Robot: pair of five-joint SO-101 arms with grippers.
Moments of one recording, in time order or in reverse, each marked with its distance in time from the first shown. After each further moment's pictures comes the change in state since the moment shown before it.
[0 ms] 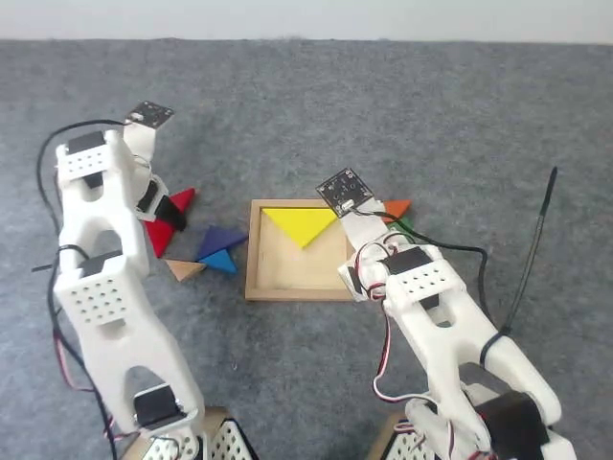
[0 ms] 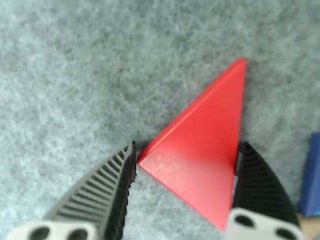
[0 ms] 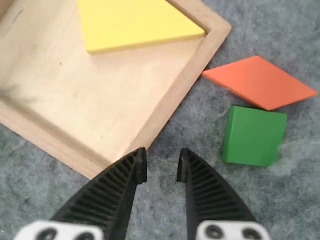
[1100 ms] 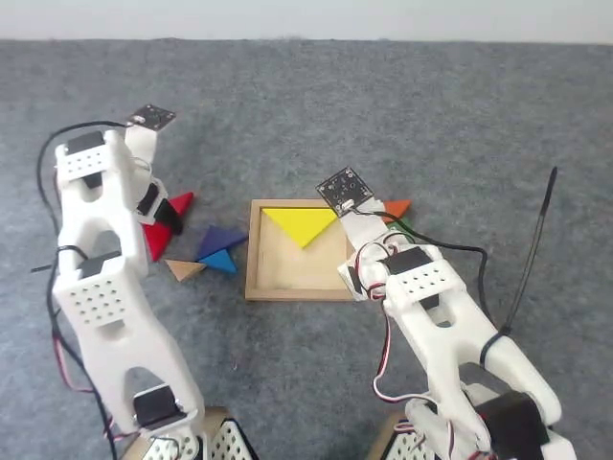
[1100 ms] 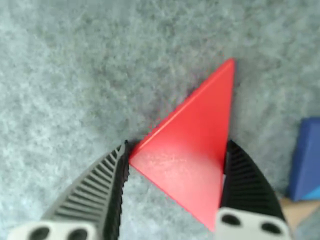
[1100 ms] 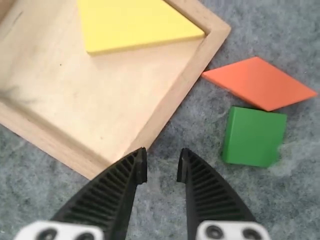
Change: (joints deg) left arm -0.4 -0.7 0.5 3.3 0.3; right arm 0.0 0.0 0.0 0.0 0.0
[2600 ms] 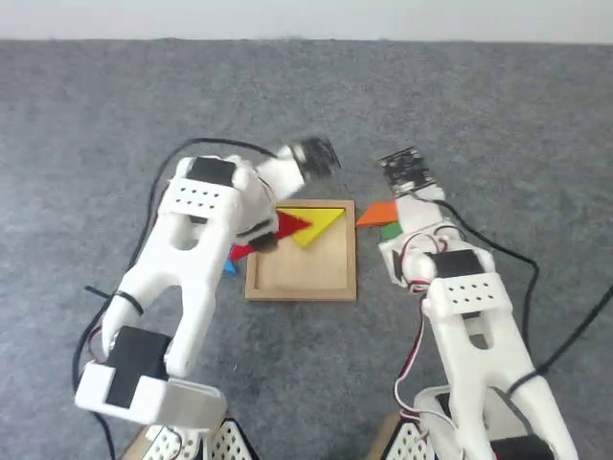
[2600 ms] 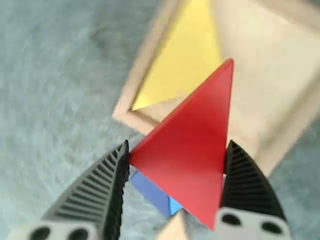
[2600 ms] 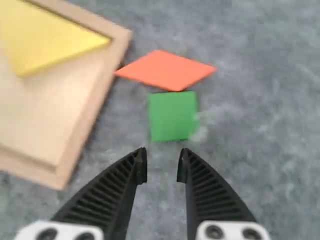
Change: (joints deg) left arm 32.5 -42.5 39.9 -12.5 -14.2; right arm 13.8 -12.2 1.0 4.8 -1.4
